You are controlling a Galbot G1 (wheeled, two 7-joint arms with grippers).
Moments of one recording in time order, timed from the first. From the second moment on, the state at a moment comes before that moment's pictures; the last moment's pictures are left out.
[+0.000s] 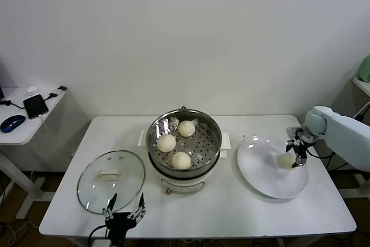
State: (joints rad) left arm 1.79 -1.51 -0.46 -2.11 -0.05 0.15 -0.12; right arm 0.18 0.76 -1.17 0.80 0.05 0.00 -1.04
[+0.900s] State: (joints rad) left arm 1.81 -1.49 -0.44 -2.16 -0.04 0.16 -0.13; right arm 0.84 0.88 -1.62 1.16 0.62 -0.14 -1.07
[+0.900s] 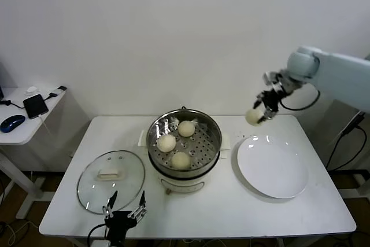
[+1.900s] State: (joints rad) left arm 1.80 -1.50 -0.45 -2.16 -0.06 0.17 -0.12; right arm 0.71 1.16 -1.68 1.27 0.86 -0.35 -0.80
